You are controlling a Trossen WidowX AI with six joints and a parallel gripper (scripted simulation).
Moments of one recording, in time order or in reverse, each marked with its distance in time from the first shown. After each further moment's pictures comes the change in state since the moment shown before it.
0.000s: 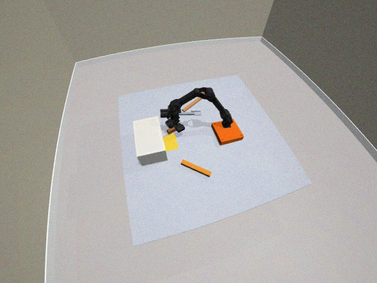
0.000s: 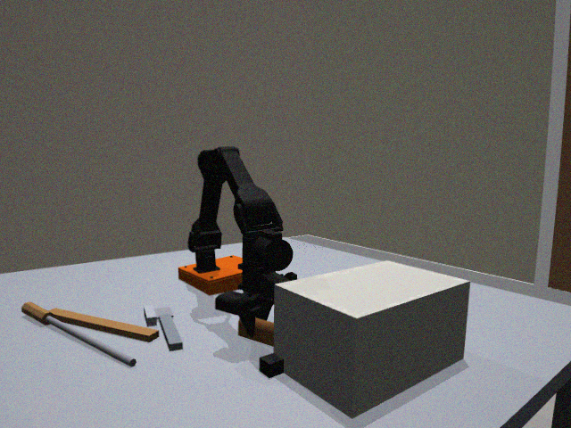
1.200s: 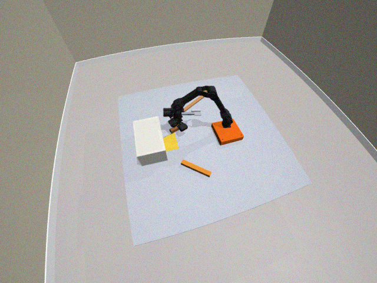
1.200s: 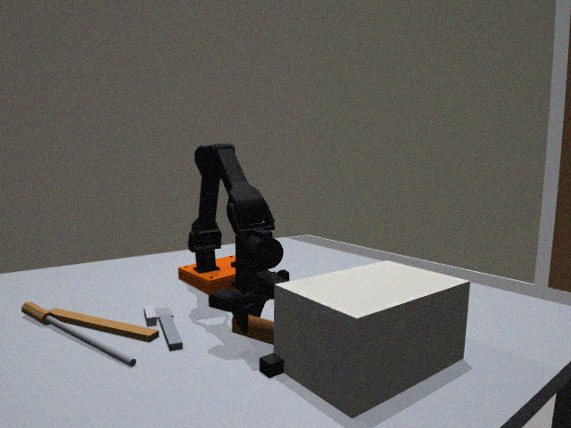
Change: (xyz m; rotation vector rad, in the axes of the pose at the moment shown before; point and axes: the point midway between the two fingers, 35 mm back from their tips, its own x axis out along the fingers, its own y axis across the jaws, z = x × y) arm 0.000 0.005 -0.022 -0.006 0.001 0.007
